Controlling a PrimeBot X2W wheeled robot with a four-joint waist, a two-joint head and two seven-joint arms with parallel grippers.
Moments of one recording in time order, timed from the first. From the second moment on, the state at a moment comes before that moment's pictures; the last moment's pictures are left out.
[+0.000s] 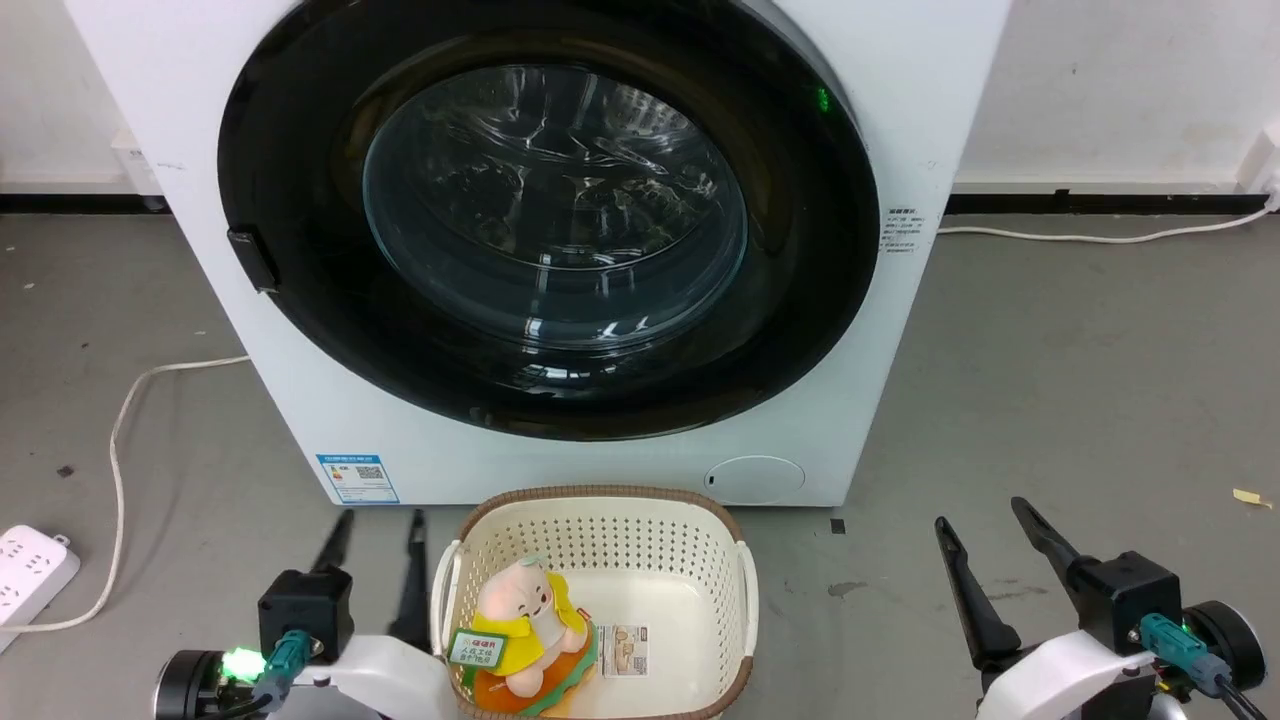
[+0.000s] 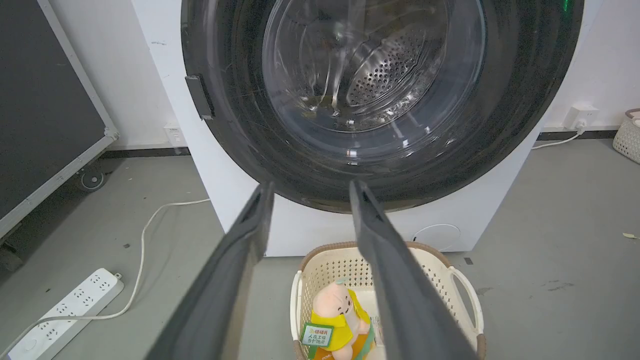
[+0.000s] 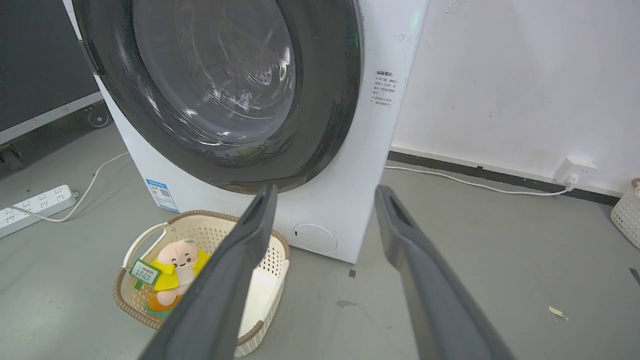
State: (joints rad) left arm 0.02 0.05 0.00 0.01 0.00 0.01 0.00; right arm 0.01 -0.06 0.00 0.01 0.00 0.13 0.00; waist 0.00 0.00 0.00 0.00
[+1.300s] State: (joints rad) left arm -0.01 0.05 -0.07 0.01 0.00 0.03 -0.08; right arm -0.15 -0.06 -0.10 0.06 0.32 0.13 0.02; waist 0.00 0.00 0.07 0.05
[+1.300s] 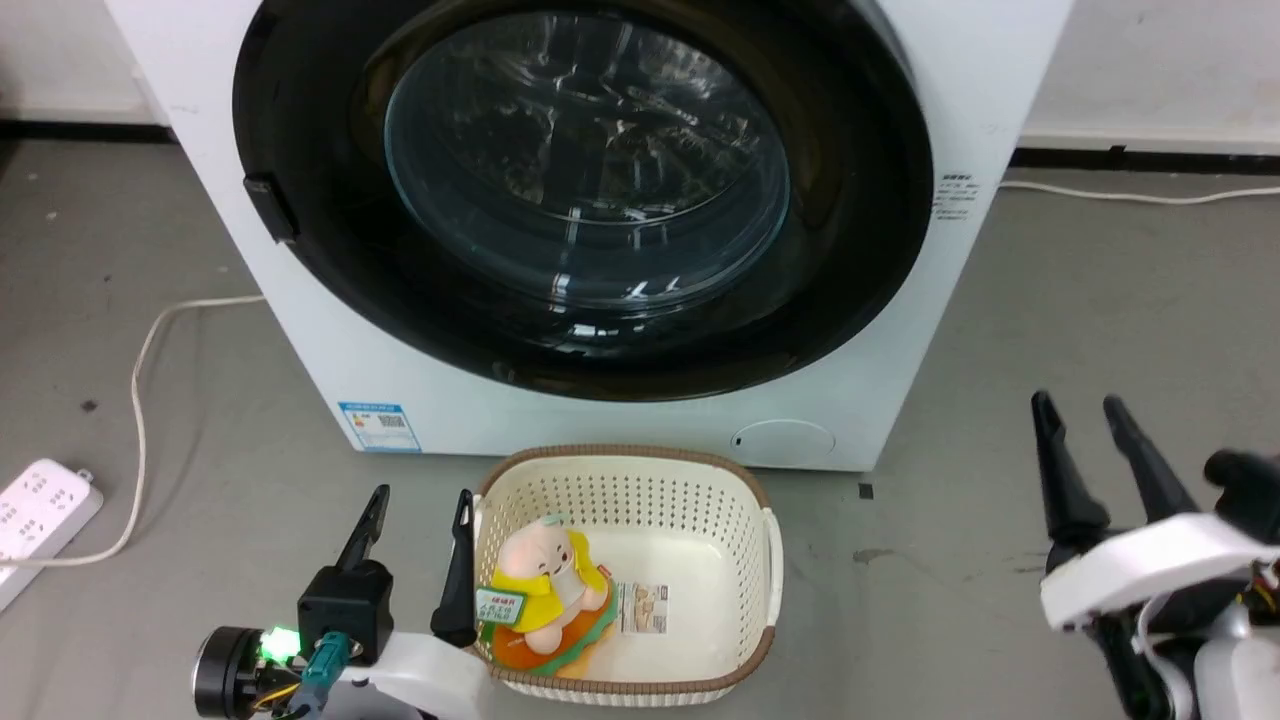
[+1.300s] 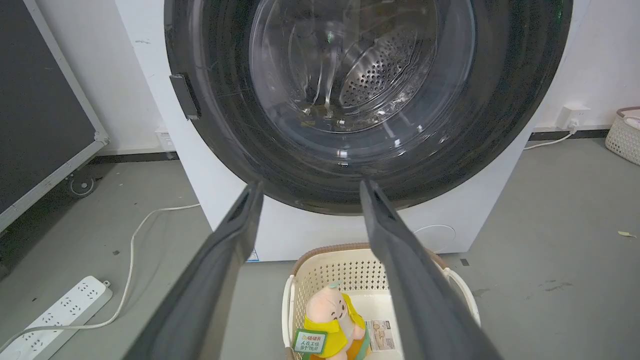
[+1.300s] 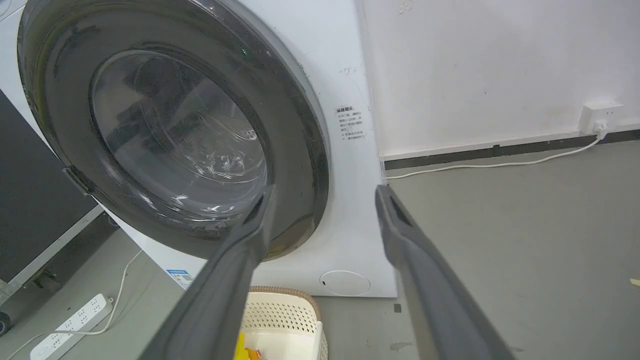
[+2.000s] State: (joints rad) left arm -0.05 0.05 -0.12 0.01 0.00 0.04 -0.12; right arm -0.46 -0.06 -0.26 0.23 0.48 0.13 0.15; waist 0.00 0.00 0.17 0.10
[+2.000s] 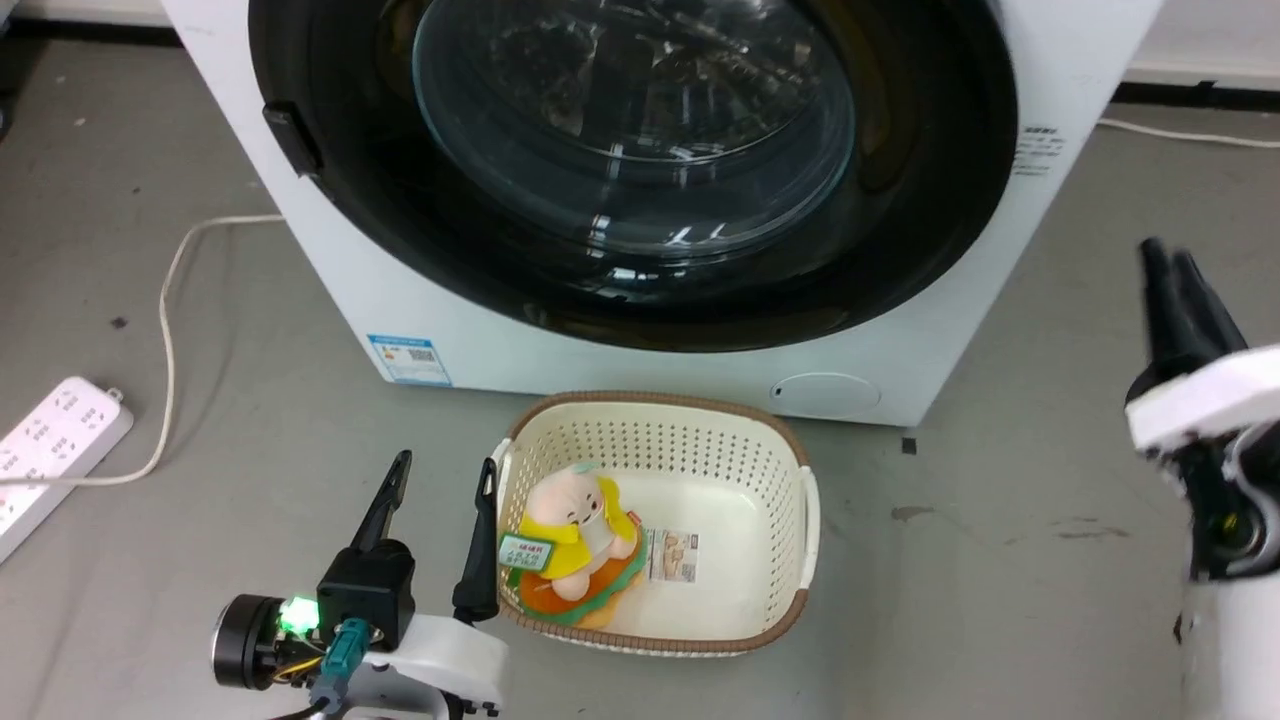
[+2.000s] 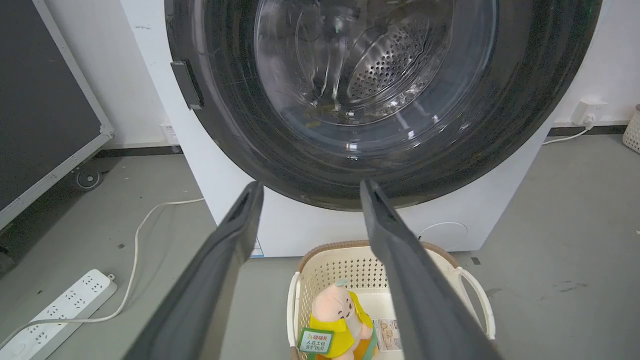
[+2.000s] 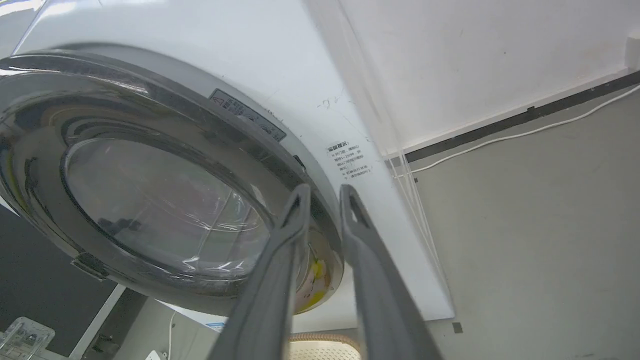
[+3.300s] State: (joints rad) left arm -0.14 0.05 -0.22 0.02 -0.03 0.09 -0.20; right arm -1.10 -0.18 -0.63 0.80 0.61 0.13 0.63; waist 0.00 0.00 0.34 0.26
